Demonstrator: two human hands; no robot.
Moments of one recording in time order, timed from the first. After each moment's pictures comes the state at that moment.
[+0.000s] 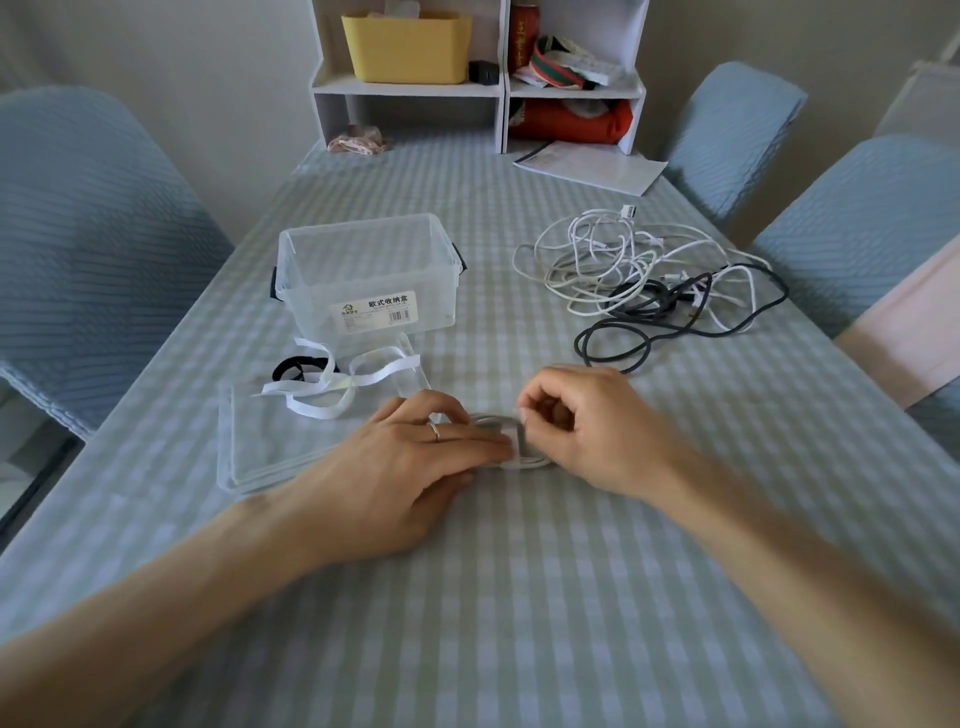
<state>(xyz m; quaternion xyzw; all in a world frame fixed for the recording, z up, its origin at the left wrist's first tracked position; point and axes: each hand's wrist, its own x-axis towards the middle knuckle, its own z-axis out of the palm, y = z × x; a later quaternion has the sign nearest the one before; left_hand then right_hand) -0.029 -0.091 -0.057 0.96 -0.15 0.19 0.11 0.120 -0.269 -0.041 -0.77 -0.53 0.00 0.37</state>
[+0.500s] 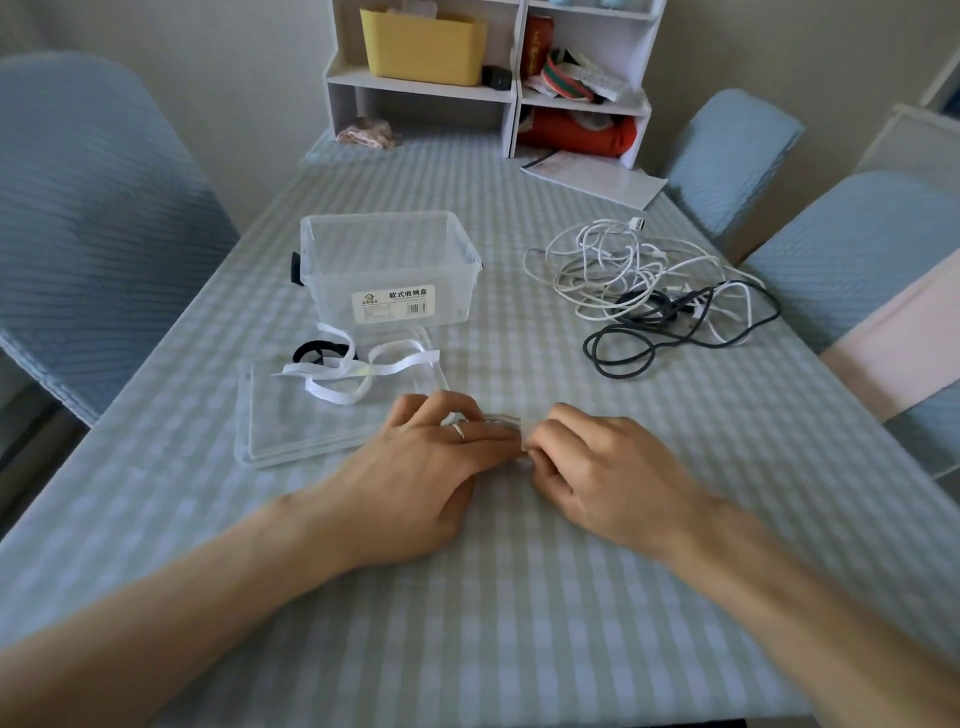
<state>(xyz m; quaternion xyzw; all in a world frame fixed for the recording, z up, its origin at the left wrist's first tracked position) -0.041 -0.102 -0.054 0.98 -0.10 0.15 0.09 0.087 -0.279 -0.047 -0.72 -0.64 -0.24 0.15</state>
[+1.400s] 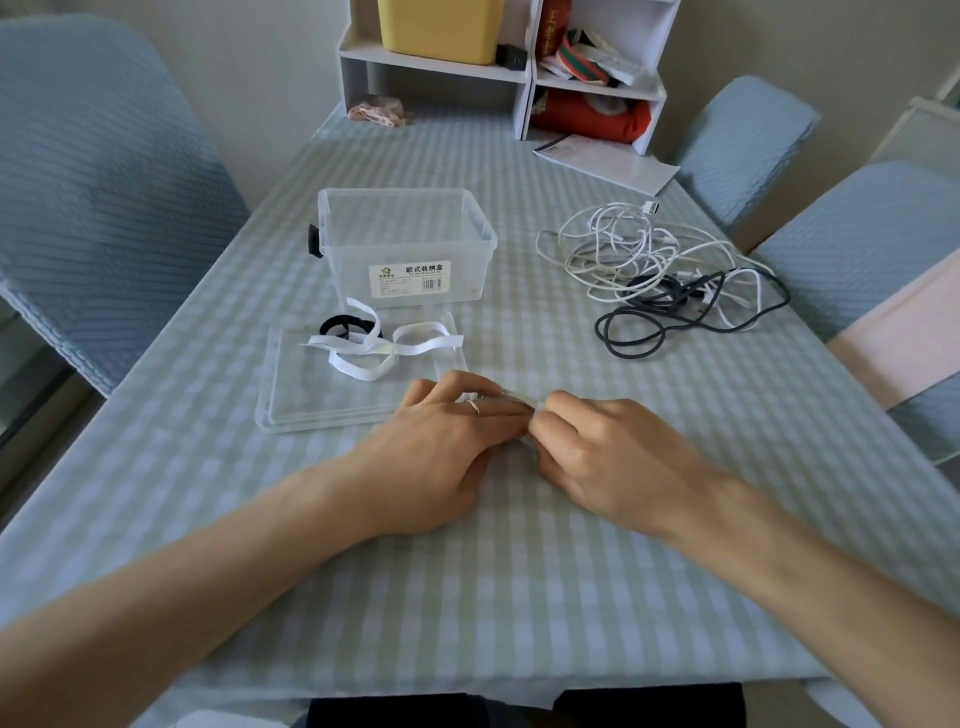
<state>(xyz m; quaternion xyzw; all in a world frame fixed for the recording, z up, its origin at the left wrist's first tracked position) -0.046 -0.108 -0.056 0.98 -0.07 0.11 0.16 0.079 -0.279 -0.044 -0.71 -0.67 -0.20 0.07</state>
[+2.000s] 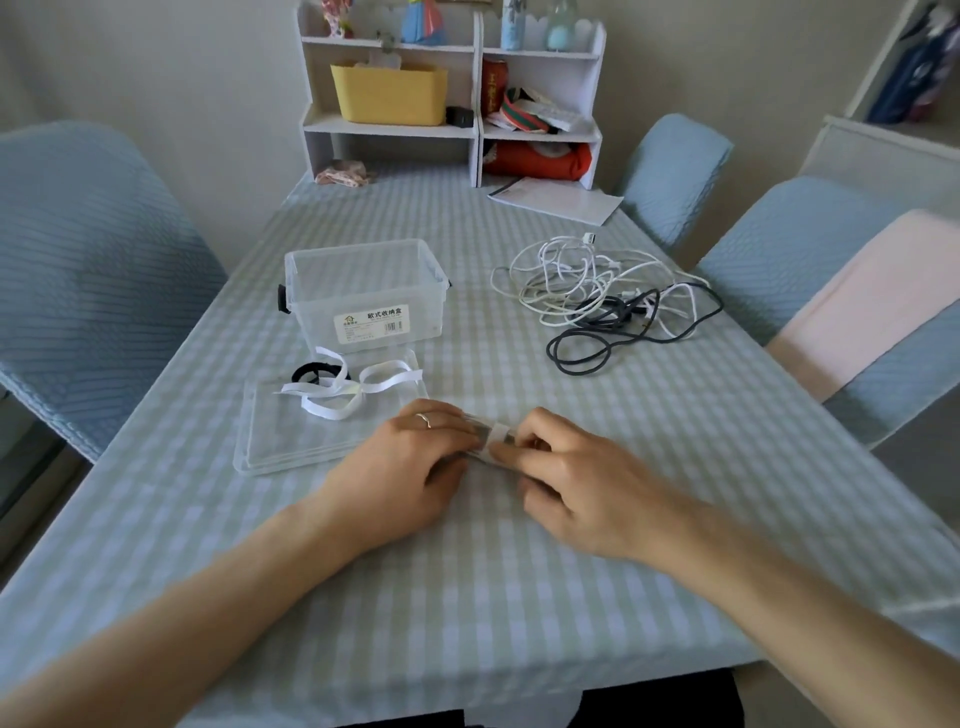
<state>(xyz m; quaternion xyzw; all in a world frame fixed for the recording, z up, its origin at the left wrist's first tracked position) -0.042 -0.112 -0.060 0.95 -0.09 0.22 0.21 0.063 -0.311 -0.047 -0.78 -0.60 -0.02 0.18</state>
